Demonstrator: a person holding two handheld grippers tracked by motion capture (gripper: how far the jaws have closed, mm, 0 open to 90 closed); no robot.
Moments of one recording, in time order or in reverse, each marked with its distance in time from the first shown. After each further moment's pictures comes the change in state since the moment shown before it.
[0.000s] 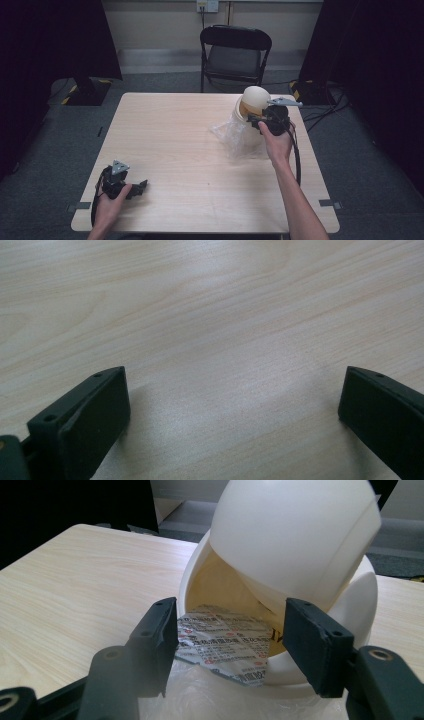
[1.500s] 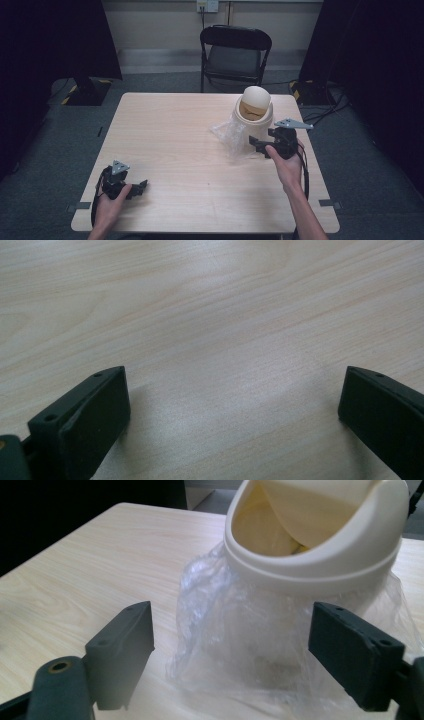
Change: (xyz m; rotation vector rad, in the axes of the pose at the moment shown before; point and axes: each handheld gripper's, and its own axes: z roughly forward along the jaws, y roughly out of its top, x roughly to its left) left arm 0.000 0.000 0.000 0.000 0.002 -0.002; right arm 0.008 -0.048 -0.046 0.028 0.111 0.004
